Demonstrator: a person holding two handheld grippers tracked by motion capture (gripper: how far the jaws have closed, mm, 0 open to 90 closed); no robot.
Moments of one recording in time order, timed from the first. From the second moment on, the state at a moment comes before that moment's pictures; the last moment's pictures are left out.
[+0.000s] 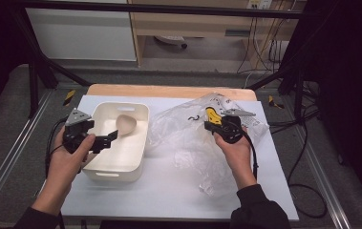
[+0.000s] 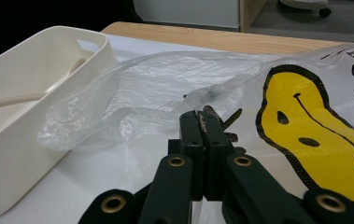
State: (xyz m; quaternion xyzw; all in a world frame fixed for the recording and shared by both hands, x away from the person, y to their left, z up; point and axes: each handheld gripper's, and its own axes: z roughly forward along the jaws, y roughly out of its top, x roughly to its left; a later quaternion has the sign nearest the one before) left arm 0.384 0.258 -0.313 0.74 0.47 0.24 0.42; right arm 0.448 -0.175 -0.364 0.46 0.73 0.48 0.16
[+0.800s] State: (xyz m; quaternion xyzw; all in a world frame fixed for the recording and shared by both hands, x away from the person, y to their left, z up) left arm 0.376 0.282 -0.330 0.74 0.49 0.23 0.40; right arm 0.449 -0.174 -0.368 0.46 0.73 0.48 0.15
